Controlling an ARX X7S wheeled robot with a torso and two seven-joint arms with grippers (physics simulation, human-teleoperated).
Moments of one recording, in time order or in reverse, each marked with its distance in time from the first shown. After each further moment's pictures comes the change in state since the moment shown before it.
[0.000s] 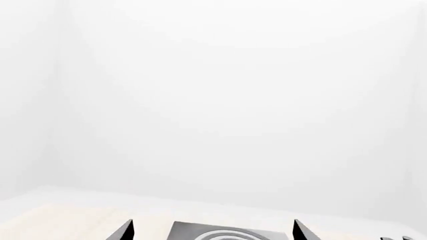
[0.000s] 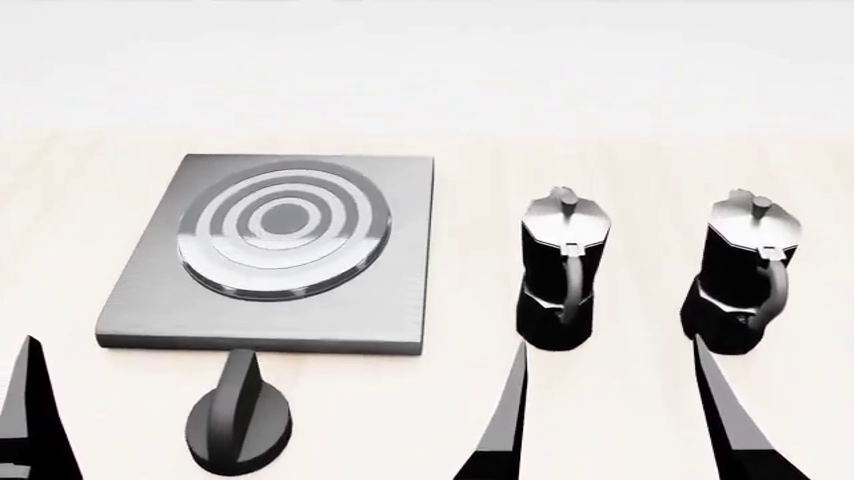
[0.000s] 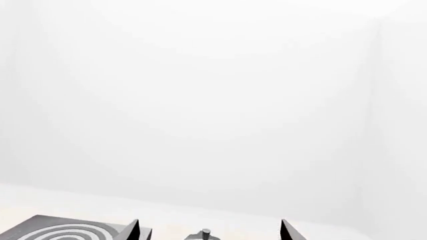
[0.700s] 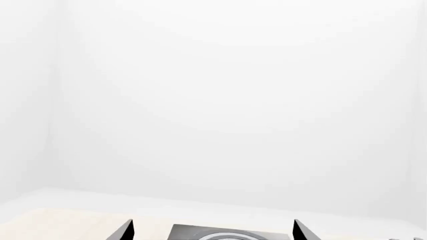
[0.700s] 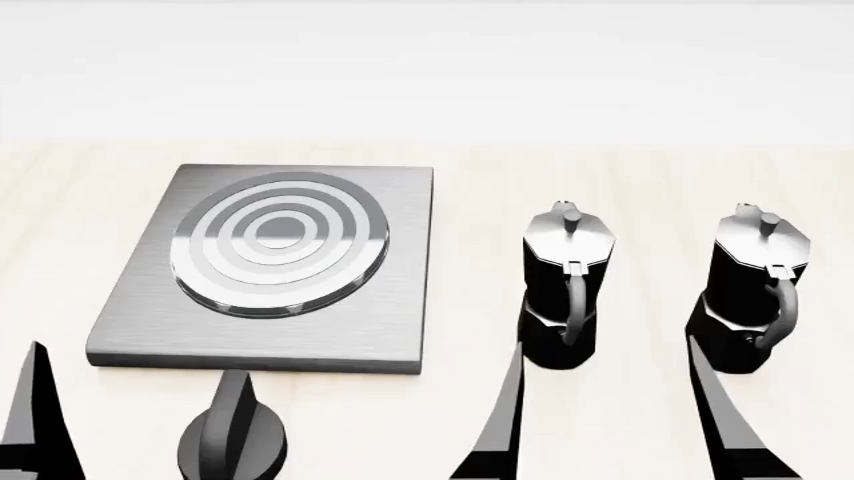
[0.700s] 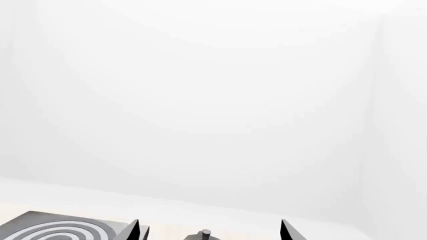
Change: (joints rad) left arm 0.008 -0.012 0.020 -0.010 0.016 0.019 -0.010; right arm 0.011 0.014 -0.021 0.004 0.000 0.025 0.021
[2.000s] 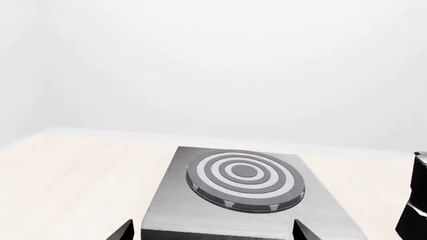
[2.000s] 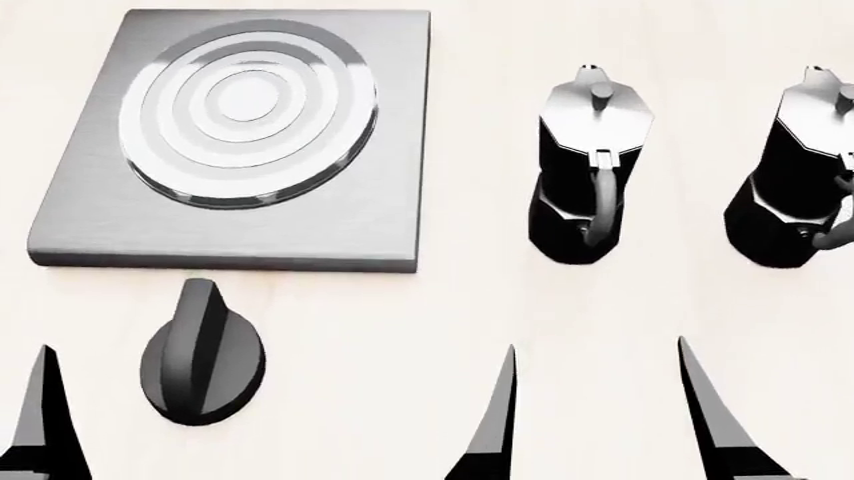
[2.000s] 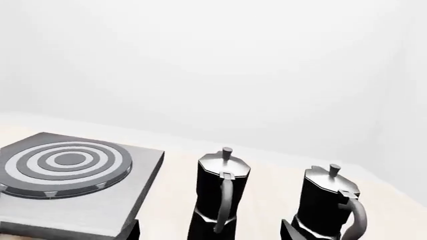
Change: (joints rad) left arm -0.004 -0.021 0.026 -0.018 0.005 0.010 -0.020; right arm 0.005 0.024 -0.021 0.013 0.020 -0.015 0.021
